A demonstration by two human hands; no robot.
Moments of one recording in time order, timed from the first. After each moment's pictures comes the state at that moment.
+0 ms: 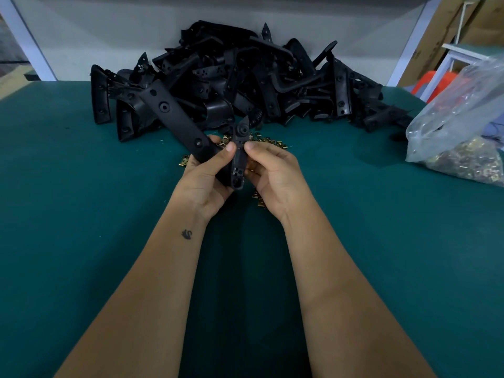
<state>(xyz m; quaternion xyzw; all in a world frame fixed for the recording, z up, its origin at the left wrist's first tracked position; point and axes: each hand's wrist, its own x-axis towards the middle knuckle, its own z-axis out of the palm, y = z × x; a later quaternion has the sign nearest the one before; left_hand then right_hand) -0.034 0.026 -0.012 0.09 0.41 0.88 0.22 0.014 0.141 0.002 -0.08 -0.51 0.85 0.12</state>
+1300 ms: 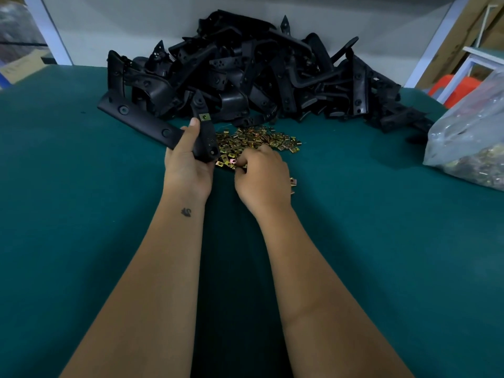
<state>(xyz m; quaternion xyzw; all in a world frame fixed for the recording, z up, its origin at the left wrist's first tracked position) -0.061 0.008 -0.012 -0.09 0.31 0.94 0.06 -0.003 0.106 -0.020 -0.11 -0.95 0.21 0.21</state>
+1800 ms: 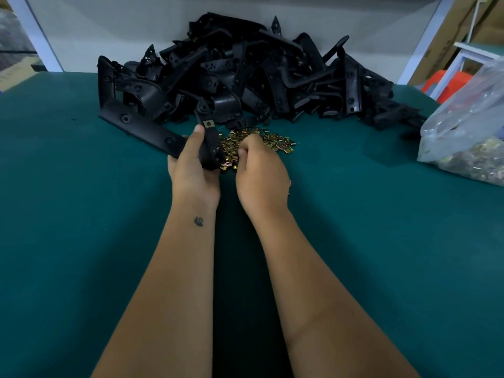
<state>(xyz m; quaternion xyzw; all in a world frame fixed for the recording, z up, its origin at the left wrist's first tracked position) -0.050 0.027 -0.015 -0.10 0.31 0.95 0.04 0.001 0.107 -0.014 -0.09 -0.91 0.27 0.31</state>
